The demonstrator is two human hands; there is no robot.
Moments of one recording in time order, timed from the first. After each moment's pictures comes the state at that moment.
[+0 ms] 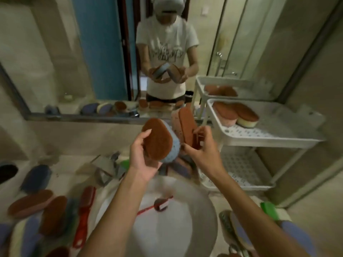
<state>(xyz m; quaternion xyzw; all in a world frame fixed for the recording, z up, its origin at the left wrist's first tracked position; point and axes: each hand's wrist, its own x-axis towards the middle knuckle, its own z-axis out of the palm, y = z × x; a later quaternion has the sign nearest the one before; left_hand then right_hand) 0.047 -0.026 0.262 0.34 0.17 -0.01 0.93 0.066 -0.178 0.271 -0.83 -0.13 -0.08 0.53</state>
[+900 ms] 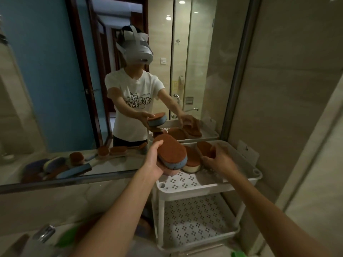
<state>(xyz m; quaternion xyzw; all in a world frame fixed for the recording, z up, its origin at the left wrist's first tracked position) 0.196 -0.185 0.328 0.47 0.15 -0.11 0.86 0.221 -0.385 0.299 -0.94 0.05 -0.09 0.33</state>
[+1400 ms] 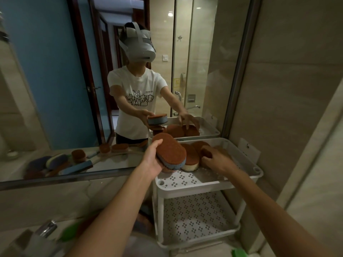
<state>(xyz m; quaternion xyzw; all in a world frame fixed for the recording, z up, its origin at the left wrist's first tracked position) 0.191 -0.188 0.331 0.47 0.15 -0.10 0.87 0.230 -0.391 0.297 -0.98 -0.05 -0.04 0.21</state>
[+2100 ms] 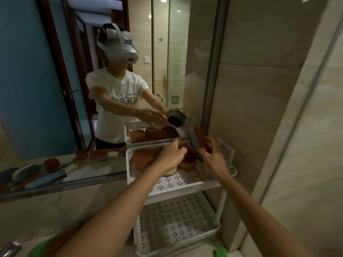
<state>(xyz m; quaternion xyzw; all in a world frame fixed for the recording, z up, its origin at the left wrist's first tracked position) 0.216 -0.281 0.335 0.89 -0.10 -0.01 0.44 0.204 -0.421 0.305 -0.84 0.04 -0.16 0.52</state>
